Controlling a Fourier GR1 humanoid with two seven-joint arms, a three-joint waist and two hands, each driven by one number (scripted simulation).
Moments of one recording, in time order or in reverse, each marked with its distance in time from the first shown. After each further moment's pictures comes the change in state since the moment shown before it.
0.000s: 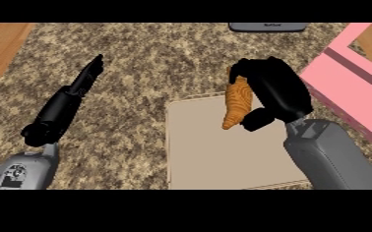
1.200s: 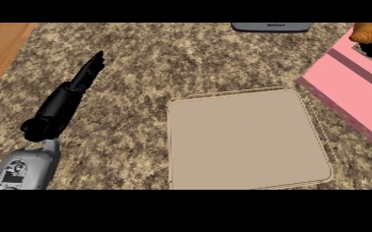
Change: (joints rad) left arm -0.027 -0.018 0.029 0.015 -0.015 -0.038 0.002; right arm -0.201 -0.262 -0.608 0.378 -0.118 -0.016 0.043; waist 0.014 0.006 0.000
